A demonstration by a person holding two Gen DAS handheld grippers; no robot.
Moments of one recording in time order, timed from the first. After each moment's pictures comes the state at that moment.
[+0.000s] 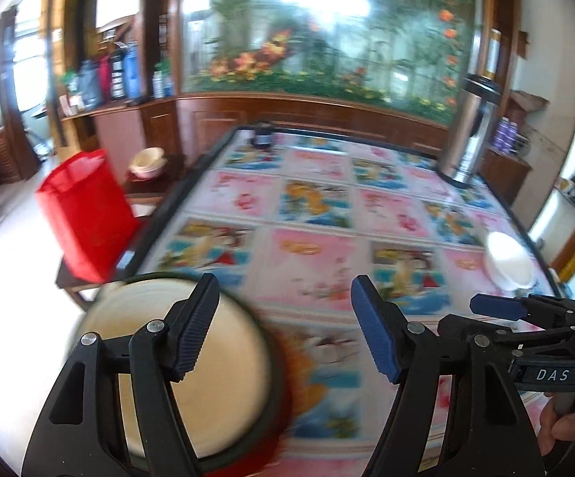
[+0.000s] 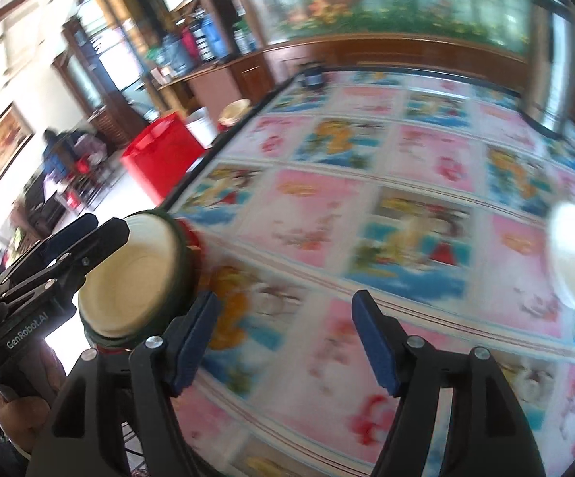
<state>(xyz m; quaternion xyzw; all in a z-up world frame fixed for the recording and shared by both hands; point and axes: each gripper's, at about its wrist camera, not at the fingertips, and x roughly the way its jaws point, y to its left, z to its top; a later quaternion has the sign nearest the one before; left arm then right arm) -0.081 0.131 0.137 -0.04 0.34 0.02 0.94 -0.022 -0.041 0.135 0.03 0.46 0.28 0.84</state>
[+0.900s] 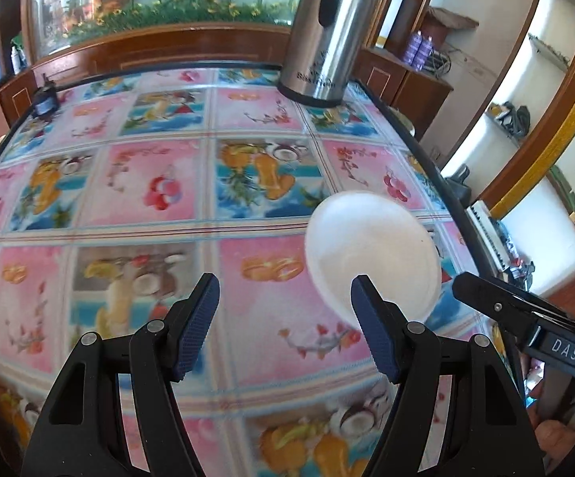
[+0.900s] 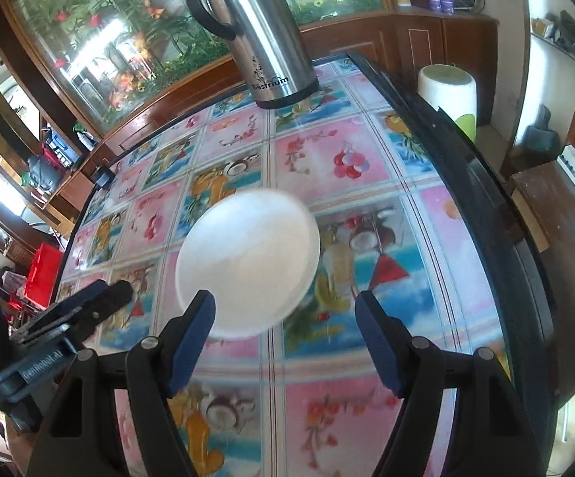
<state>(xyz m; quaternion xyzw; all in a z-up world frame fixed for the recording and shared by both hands) 0.072 -0.124 0.084 -0.03 0.47 -0.15 0.87 0.034 -0.316 0.110 0.17 0.46 0.06 0.87</state>
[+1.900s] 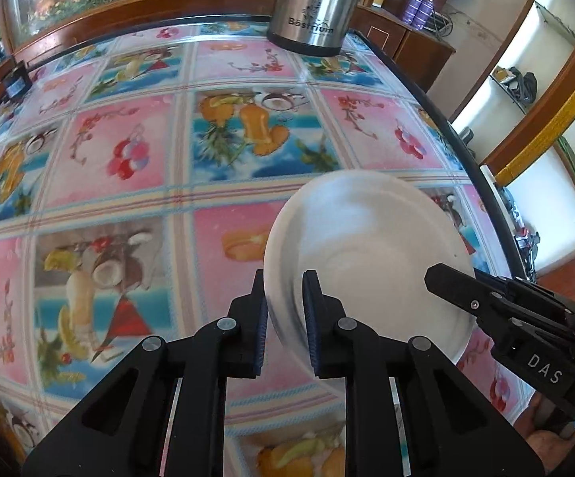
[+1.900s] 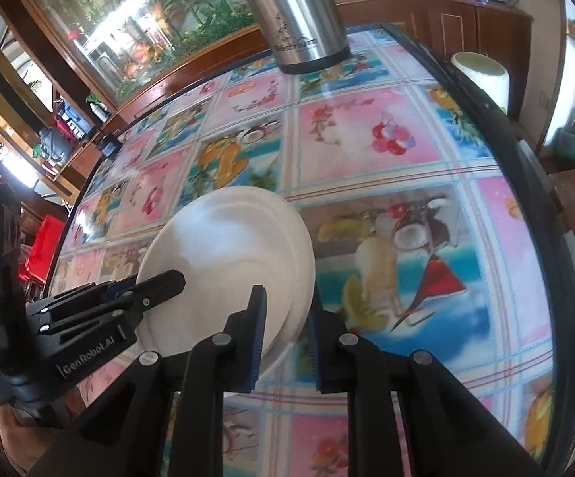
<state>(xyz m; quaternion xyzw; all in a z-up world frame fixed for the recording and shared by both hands) 0.090 -0.130 0.045 -0.01 0.52 -0.16 0.84 0.055 -0.295 0.077 0.15 0.49 0.11 0.85</state>
